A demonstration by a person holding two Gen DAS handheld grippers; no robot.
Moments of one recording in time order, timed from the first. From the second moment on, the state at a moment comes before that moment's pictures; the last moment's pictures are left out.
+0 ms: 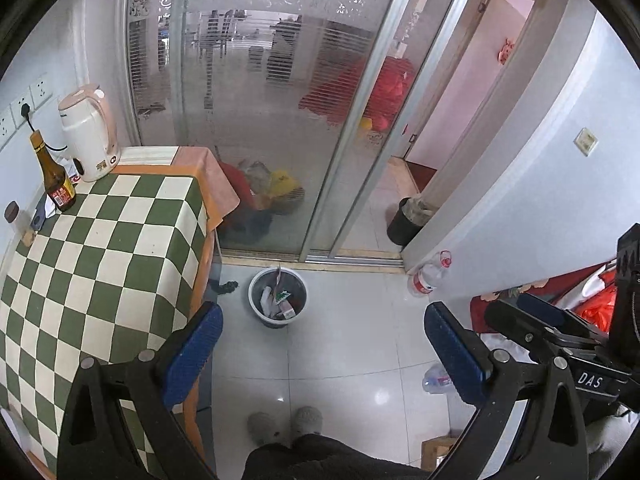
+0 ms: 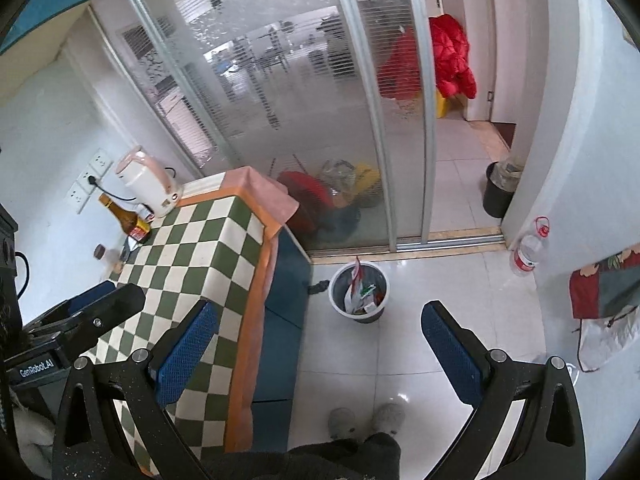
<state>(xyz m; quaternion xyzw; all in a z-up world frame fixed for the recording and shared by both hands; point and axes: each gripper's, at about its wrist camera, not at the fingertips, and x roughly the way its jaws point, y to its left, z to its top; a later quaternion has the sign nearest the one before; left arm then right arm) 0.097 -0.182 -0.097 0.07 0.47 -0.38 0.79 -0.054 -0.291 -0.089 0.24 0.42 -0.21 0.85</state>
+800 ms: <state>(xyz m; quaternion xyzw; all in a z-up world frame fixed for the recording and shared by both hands) 0.090 -0.168 -0.101 0.06 0.49 -0.35 0.79 -0.046 -0.296 -0.103 0.26 0.45 -0.17 0.84</state>
